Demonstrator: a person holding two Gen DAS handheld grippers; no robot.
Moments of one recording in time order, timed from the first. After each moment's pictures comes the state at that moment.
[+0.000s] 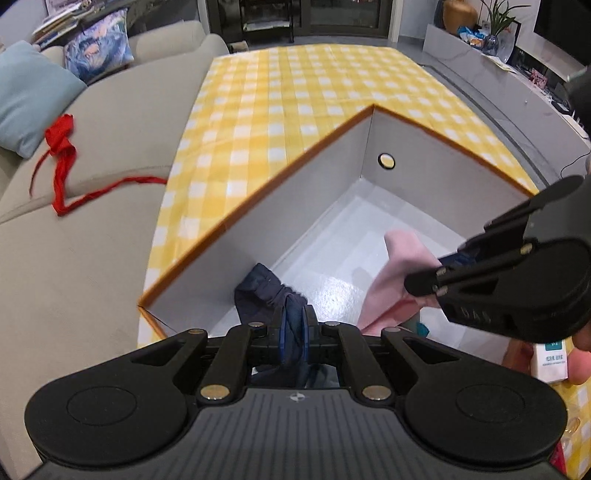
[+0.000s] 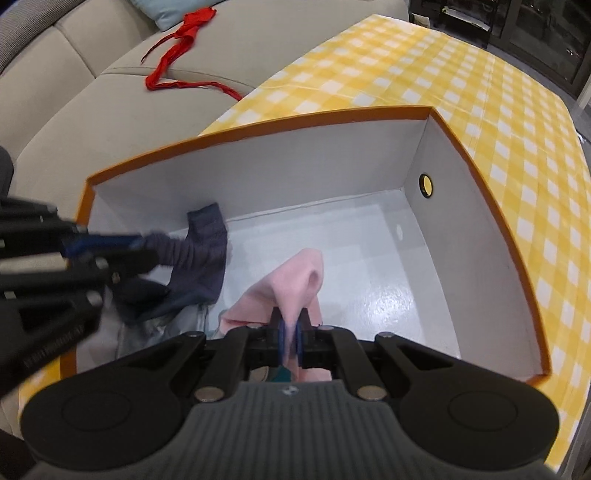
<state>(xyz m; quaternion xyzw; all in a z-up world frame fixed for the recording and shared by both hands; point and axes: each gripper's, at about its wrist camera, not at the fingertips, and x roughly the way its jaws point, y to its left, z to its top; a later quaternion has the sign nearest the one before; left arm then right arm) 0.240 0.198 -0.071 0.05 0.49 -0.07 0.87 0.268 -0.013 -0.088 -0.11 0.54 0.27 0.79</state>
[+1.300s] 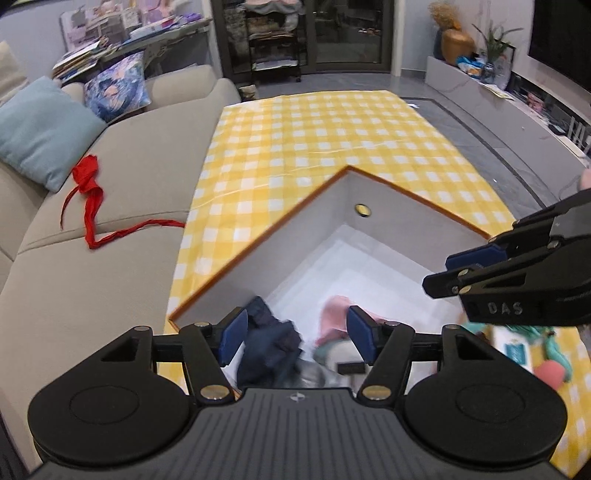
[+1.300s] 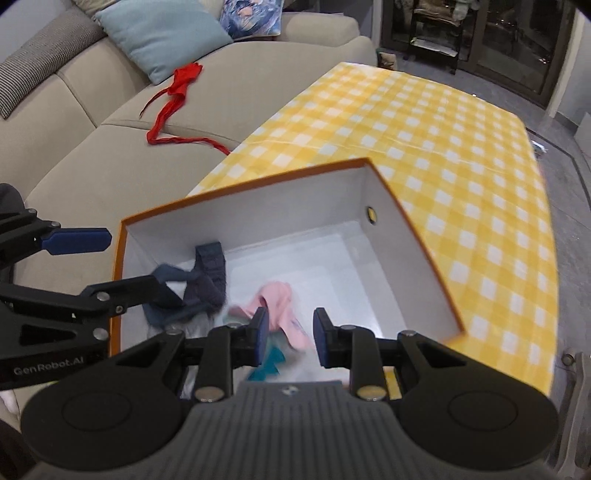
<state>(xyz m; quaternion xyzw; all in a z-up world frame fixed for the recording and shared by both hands) 0.196 0.164 -0.001 0.06 0.43 -0.06 0.90 0.224 -0.069 -0.011 -0.08 0.48 0.24 0.84</state>
